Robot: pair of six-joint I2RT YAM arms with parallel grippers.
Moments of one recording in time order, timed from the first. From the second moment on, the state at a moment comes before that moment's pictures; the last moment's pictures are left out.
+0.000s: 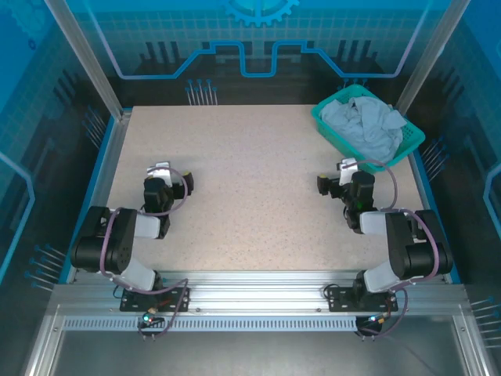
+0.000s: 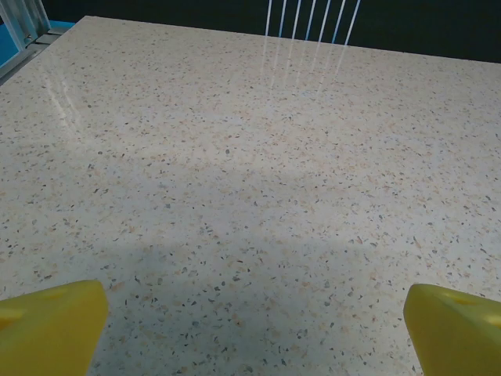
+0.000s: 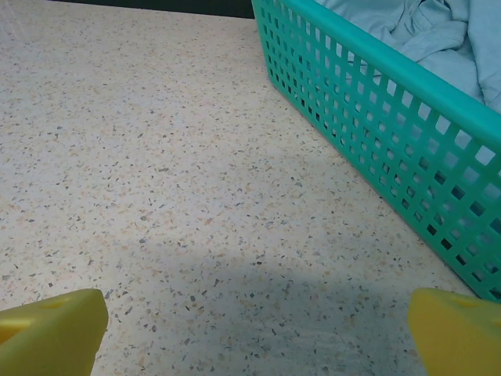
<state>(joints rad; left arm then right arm) -0.01 1.55 0.35 0.85 -0.09 -0.14 0.05 1.50 0.42 0.66 -0.05 -0.07</state>
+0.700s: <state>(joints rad) -0.01 1.55 0.35 0.86 -0.09 -0.14 0.05 1.50 0.42 0.66 -0.05 -0.07</state>
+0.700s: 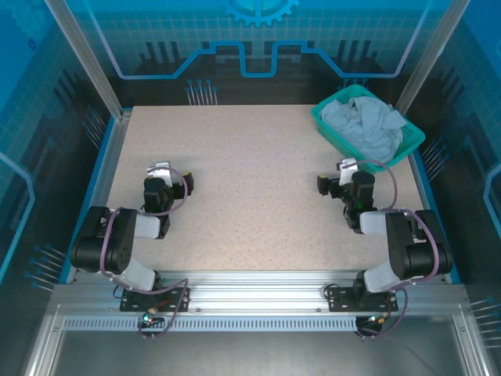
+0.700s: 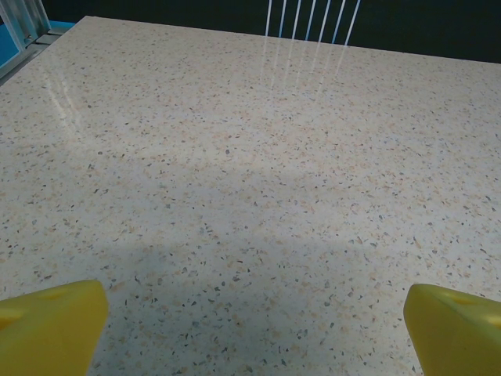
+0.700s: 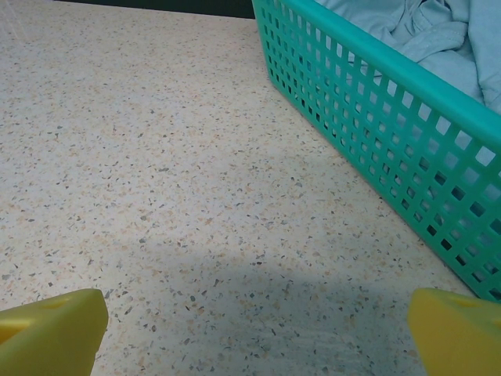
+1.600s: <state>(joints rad) -0.13 1.41 1.40 -0.13 0.05 -0.70 -0.09 1.72 1.85 -0.83 0.02 0.50</state>
